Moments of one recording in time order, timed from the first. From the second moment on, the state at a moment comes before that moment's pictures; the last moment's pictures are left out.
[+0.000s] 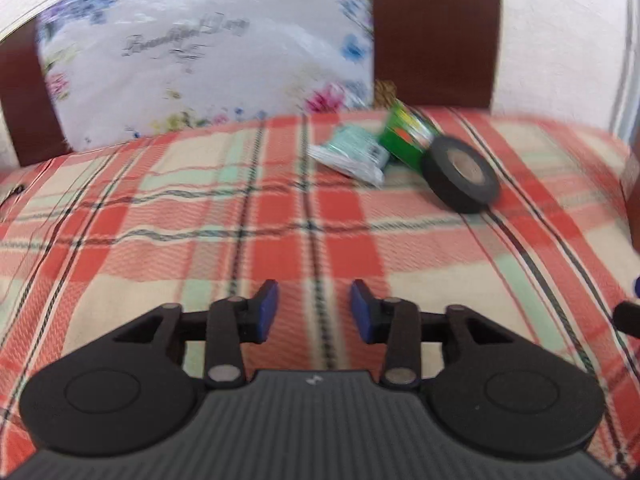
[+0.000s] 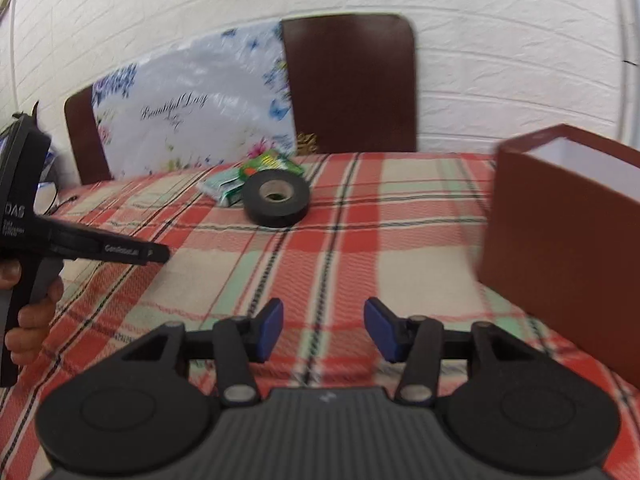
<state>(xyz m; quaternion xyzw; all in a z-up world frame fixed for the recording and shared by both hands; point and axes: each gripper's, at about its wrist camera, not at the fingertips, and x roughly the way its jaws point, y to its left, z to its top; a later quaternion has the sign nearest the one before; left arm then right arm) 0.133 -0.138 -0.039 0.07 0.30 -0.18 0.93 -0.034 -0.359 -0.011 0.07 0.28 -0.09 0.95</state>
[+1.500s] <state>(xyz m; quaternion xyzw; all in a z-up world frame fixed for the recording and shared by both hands) 0.017 -0.255 -0.025 0.10 0.46 -0.45 0.76 -0.116 -0.333 -0.025 0.02 0.33 -0.07 0.94</state>
